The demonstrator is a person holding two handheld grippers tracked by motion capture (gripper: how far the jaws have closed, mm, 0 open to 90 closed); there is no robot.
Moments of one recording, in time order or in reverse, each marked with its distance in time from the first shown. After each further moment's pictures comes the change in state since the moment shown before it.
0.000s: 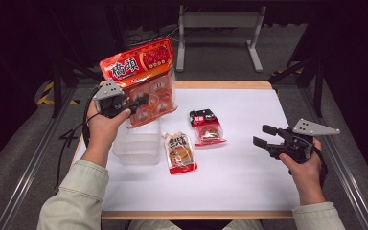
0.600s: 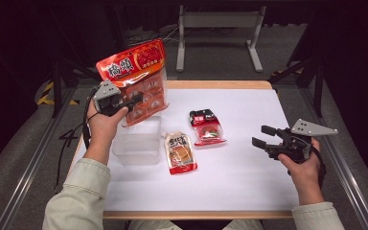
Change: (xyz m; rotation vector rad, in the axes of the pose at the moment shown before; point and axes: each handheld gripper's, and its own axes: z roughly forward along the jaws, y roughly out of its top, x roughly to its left) left arm 0.021 -0.020 0.007 -0.008 0.079 -0.024; right arm 0.000 -0.003 0.003 0.007 0.004 0.004
